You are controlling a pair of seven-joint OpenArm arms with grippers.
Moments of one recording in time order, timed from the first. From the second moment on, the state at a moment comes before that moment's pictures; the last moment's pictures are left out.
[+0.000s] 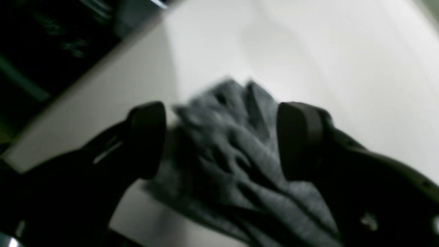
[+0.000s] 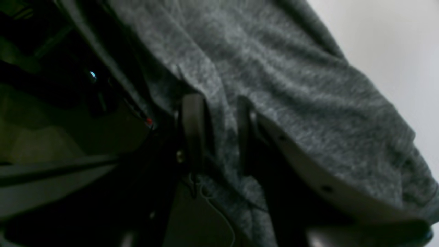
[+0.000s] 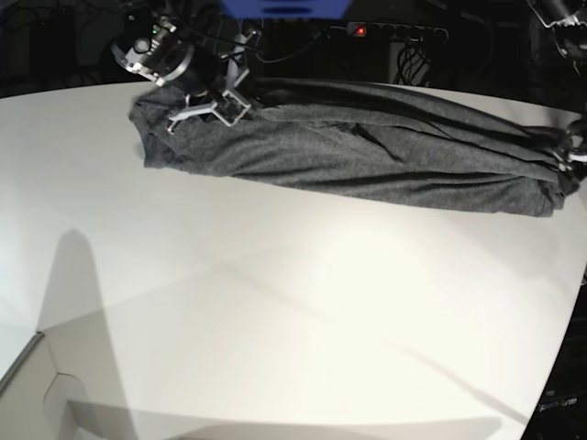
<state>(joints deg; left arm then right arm) 11.6 -21.2 -46.5 75.3 -36.9 -22.4 33.4 -30.7 5.6 -4.5 108.3 -10.0 40.1 -24.2</state>
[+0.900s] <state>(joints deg) 2.8 -22.5 -39.0 55.7 -25.6 -29.1 20.0 -30.4 5.6 -4.5 108.3 -10.0 40.1 -24.3</state>
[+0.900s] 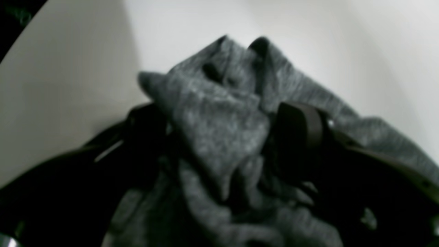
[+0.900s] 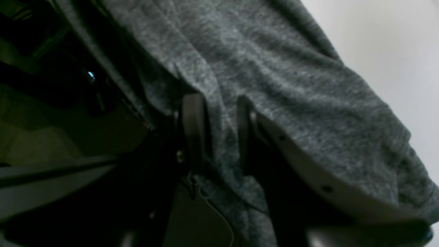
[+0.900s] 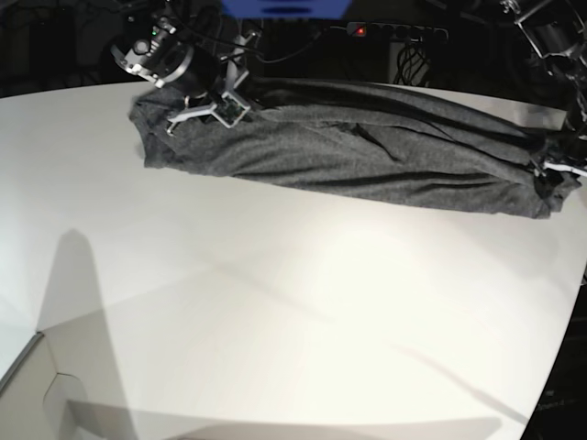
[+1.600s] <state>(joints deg) 6.8 -18.6 -46.4 74.6 -26.1 -28.5 36.9 -26.1 5.9 -4.0 104.0 -9.8 40.1 -24.0</state>
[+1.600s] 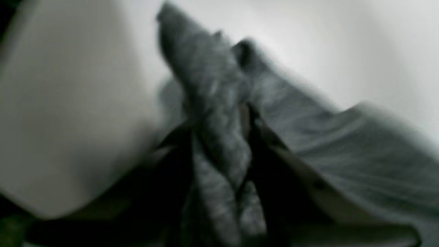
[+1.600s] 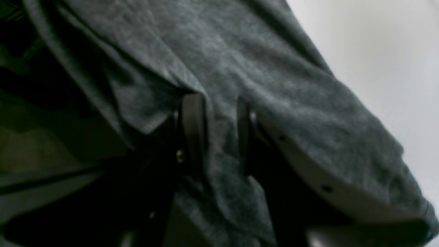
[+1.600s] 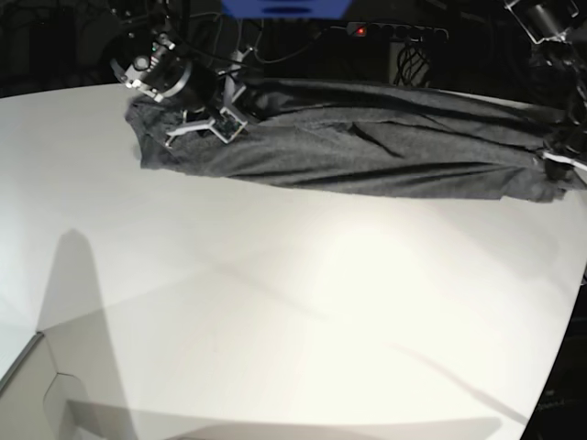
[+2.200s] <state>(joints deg) 12.1 -5.2 -41.6 111.5 -29.5 -29.4 49.4 -21.3 5.7 -0.8 100.3 -10.4 40.1 -24.5</state>
